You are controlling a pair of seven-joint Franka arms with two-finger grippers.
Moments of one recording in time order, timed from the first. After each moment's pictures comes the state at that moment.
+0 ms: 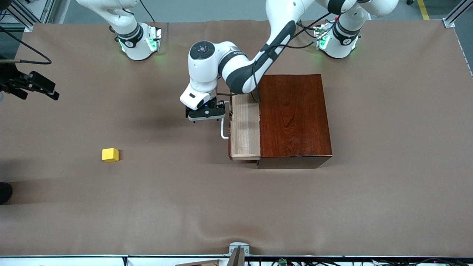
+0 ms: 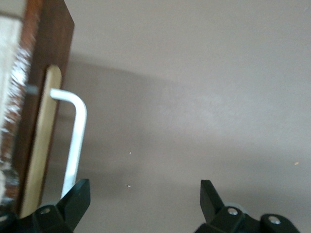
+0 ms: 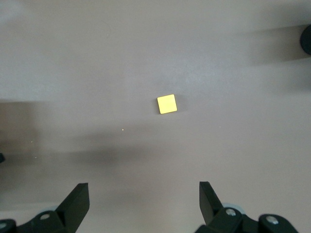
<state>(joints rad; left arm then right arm) -0.98 0.79 0.03 -1.17 0.07 2.19 -1.17 -0.06 -0.07 0.01 -1.64 0.03 1.60 0.01</state>
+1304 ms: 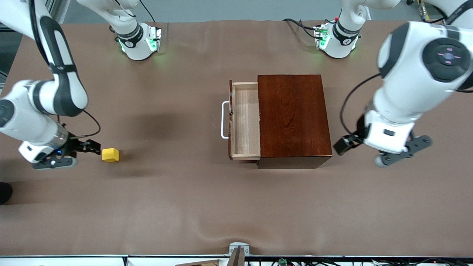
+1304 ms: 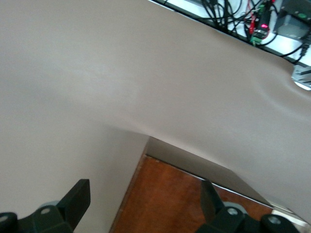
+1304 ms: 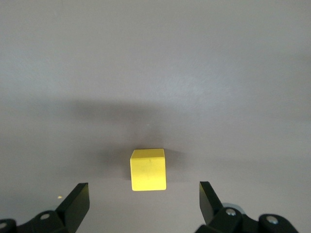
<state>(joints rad) -0.32 0.39 0.04 -1.22 0.03 1.69 -0.68 -0.09 0.34 0.01 -1.93 0.00 2.29 -0.20</state>
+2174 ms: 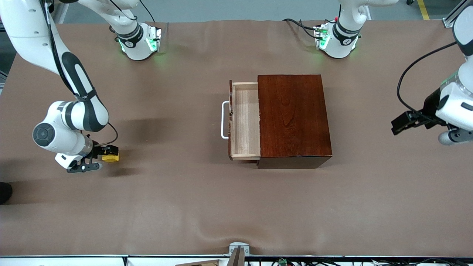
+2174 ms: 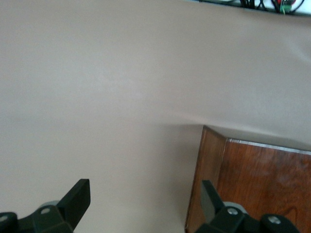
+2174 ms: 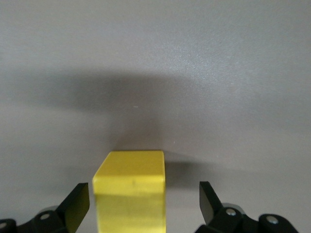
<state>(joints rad) -0.15 0.16 0.04 -1.43 0.03 1.65 -0.25 -0.10 0.54 0.00 -1.96 -0.02 2.44 -0.22</state>
